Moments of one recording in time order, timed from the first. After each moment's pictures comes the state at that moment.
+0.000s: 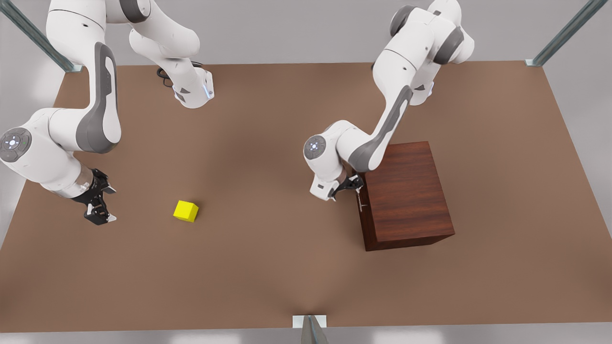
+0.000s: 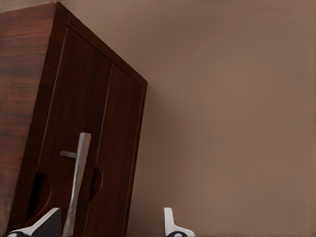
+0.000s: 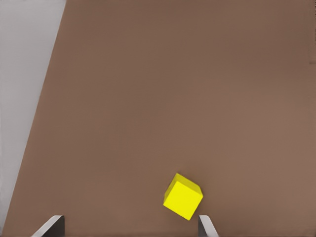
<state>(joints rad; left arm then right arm) -0.69 0.63 -0.02 -1.42 0.39 1.87 -1.05 -0.07 0.22 0.01 -1.61 0.03 1.92 1.22</state>
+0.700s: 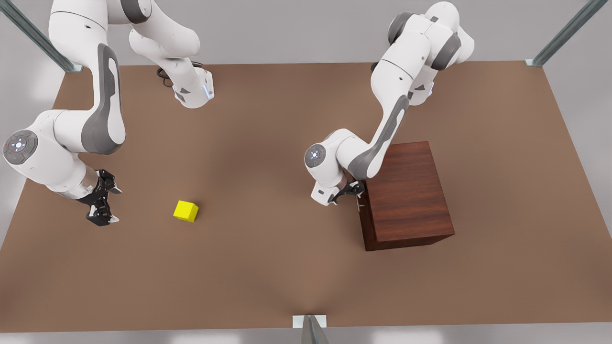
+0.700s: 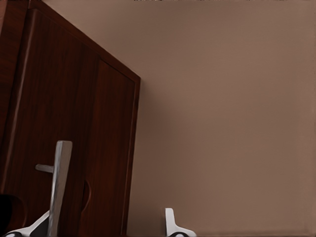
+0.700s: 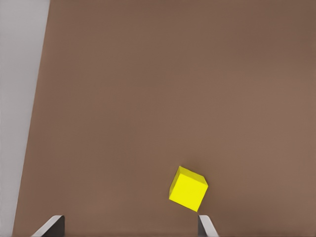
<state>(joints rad) -0.68 0.70 -0.02 -1.41 0.40 1.91 -1.01 -0.06 0.23 0.01 -1.61 0.03 1.92 1.34</state>
